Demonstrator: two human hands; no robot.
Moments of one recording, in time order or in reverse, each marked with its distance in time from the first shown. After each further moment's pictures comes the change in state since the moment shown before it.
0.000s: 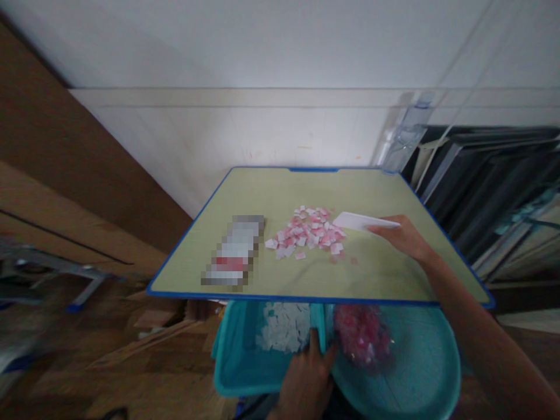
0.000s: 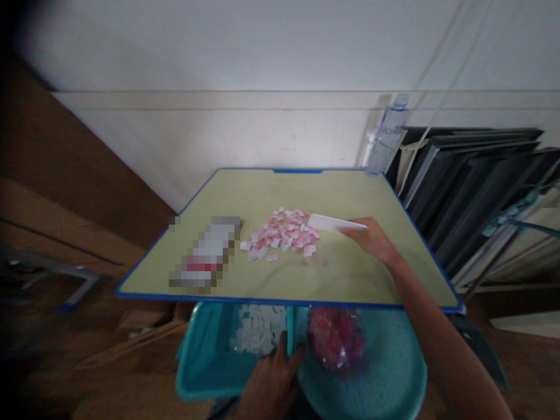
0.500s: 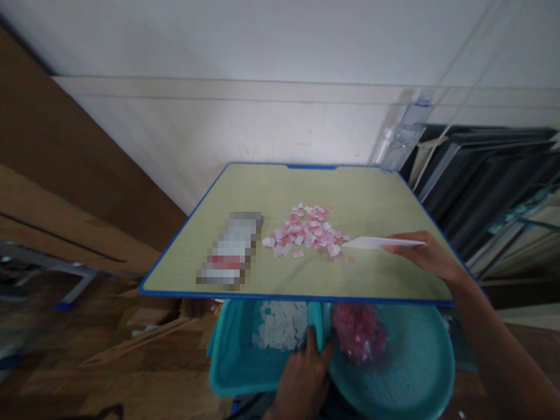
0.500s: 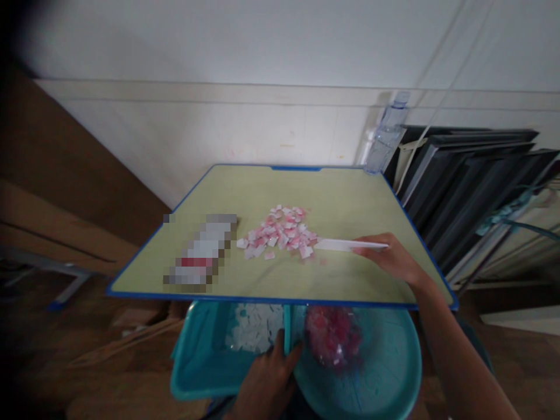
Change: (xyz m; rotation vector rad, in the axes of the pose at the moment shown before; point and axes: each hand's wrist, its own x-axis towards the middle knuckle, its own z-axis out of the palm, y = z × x) left_hand -0.001 0.000 0.000 0.009 0.021 0.005; right_hand -0.044 0.008 -0.026 -0.007 -0.171 0.070
